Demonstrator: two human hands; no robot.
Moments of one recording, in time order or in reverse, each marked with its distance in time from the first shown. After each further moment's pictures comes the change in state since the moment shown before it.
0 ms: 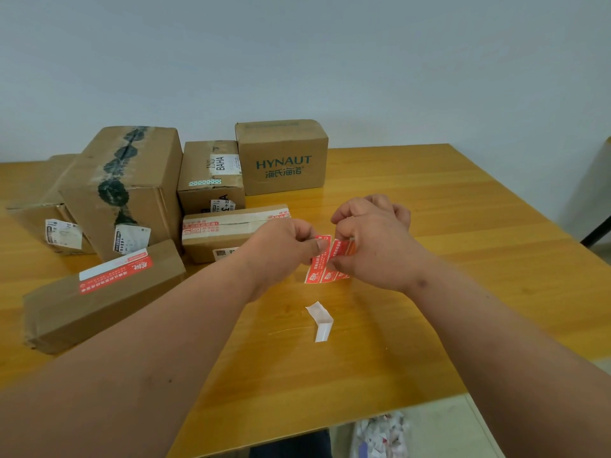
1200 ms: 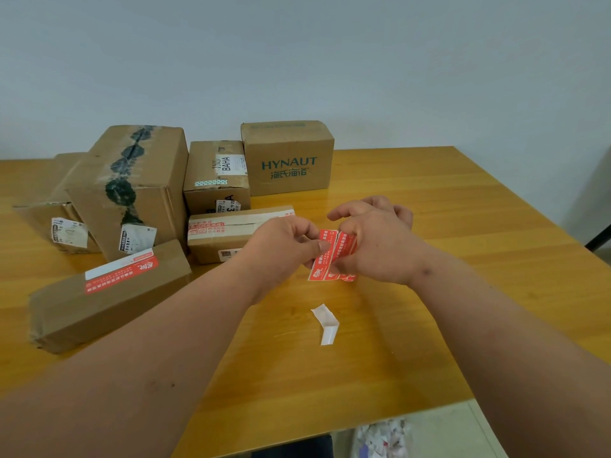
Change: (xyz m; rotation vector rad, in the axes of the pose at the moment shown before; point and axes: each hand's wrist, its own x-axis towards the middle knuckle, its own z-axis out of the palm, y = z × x) left_hand -0.001 -0.006 -0.004 -0.081 0.040 0.018; right_hand 0.010 -0.005 -0.005 0.041 -0.123 0.055
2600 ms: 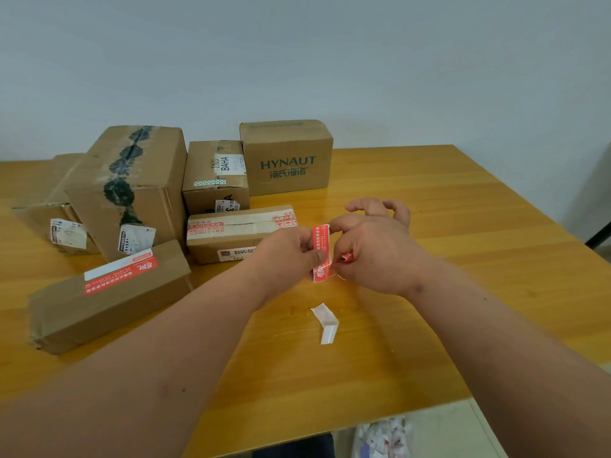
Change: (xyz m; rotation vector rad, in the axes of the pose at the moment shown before) left_hand 0.002 -0.007 0.009 0.104 -0.050 -0.038; right_hand -0.006 0.001 0.011 -0.214 0.057 -0.116
